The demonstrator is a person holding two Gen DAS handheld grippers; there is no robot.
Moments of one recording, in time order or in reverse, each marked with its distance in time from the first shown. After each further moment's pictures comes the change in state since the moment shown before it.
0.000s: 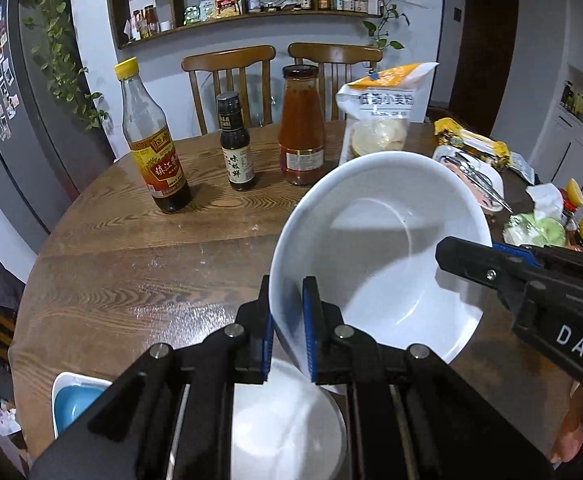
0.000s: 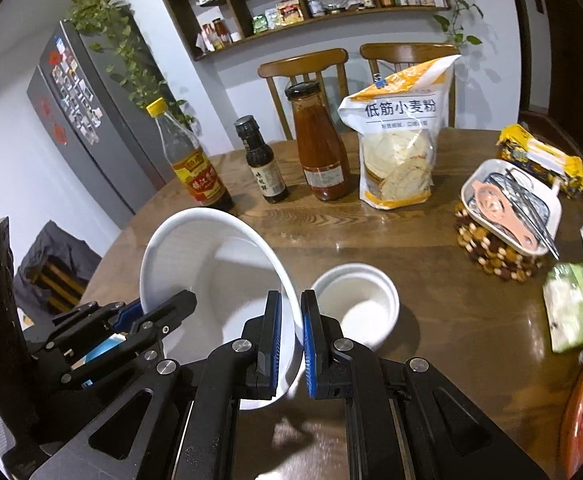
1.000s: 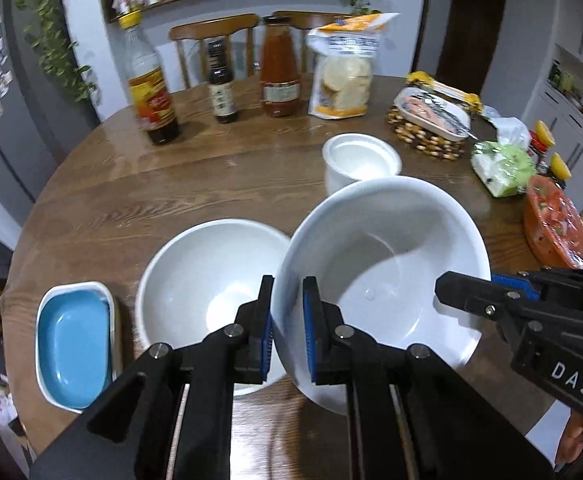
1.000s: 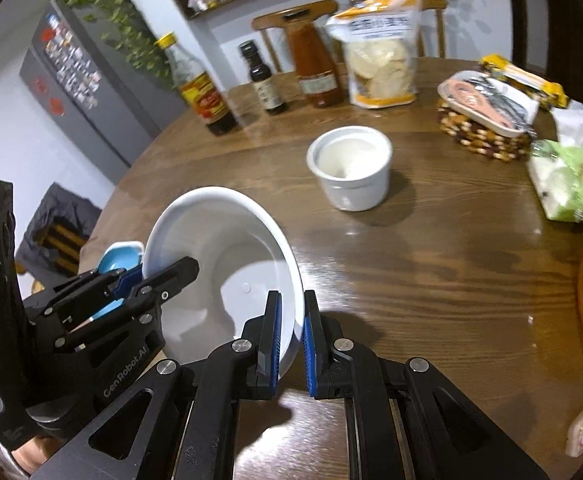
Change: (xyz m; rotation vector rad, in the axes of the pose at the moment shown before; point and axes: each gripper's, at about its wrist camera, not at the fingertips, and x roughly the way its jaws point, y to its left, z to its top) left arm -0.034 -0.006 -0.083 0.006 0.105 -0.040; right arm -0.020 0.011 -0.093 0.024 0.168 0.023
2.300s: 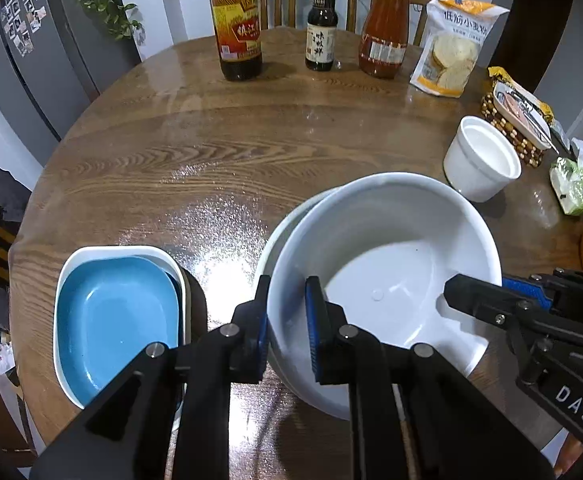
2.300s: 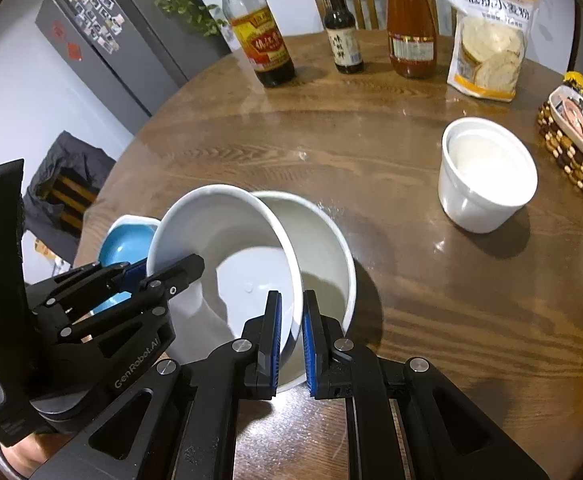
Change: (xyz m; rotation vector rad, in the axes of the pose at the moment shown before) left arm 0.046 0.090 -0.002 -0.136 0.158 0.075; right arm 0.082 0.063 0.027 -0.102 0.162 0.025
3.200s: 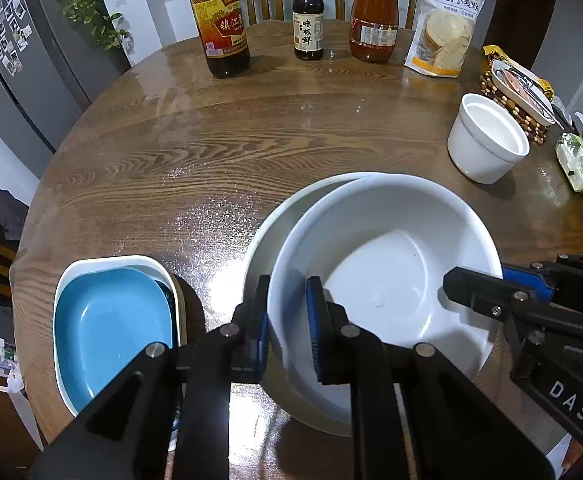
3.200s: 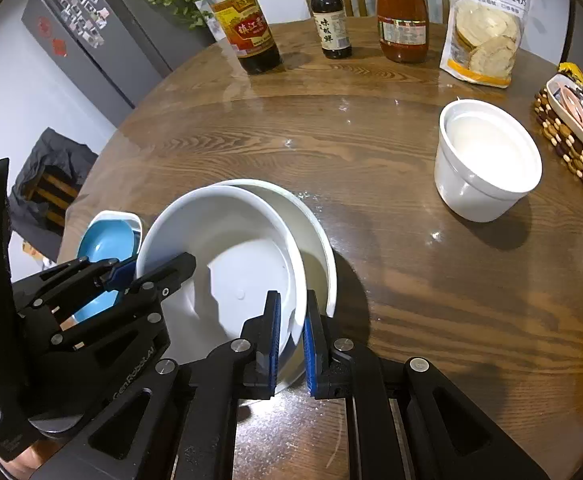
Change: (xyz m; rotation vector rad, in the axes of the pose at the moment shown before) left arm 0.013 -0.006 0.002 0.069 0.008 0.028; right arm 0.013 -0.002 -0.001 0.016 0.017 -0.040
